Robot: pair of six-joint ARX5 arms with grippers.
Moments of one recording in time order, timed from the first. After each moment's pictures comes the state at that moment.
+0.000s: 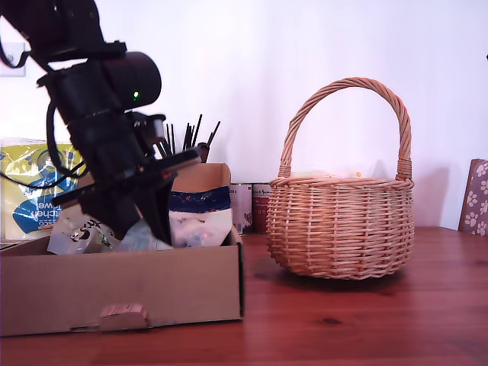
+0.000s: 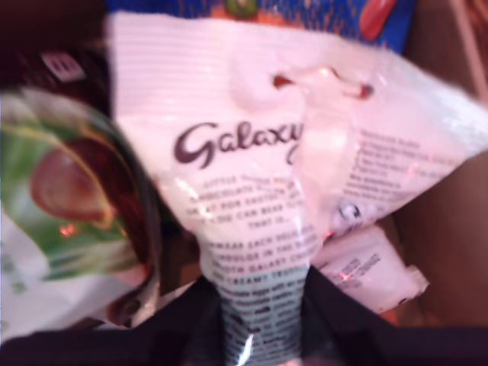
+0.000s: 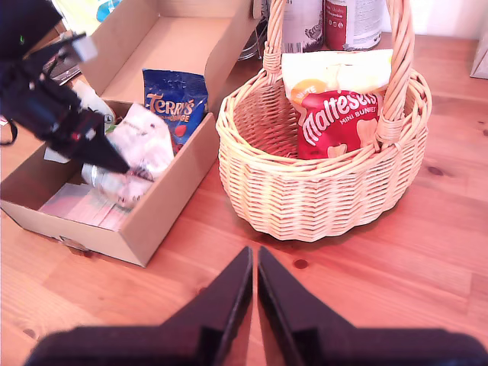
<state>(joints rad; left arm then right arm) -0.48 1.78 1.20 -0.58 0.19 -0.31 0.30 0.46 0.56 -0.55 -0.23 0.00</state>
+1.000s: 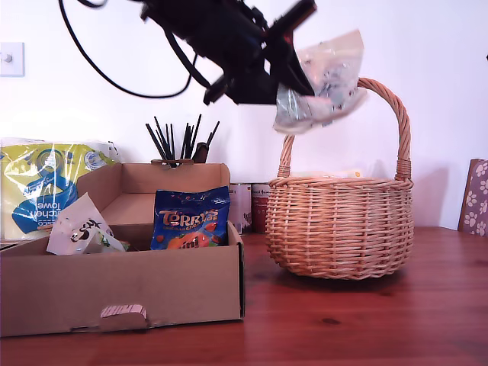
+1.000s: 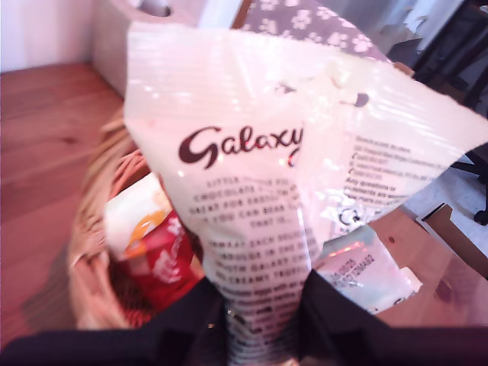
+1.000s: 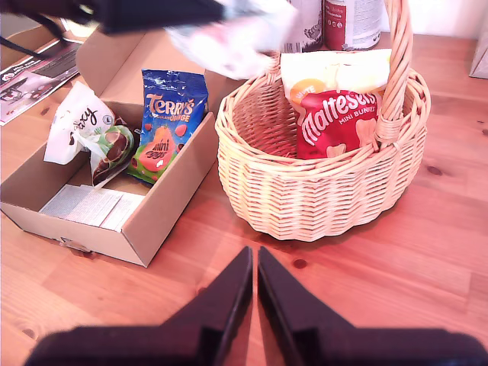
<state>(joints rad) -0.71 1.75 1.31 0.07 0.21 -0.31 0.30 0.46 0.56 -0.55 -0.23 0.00</state>
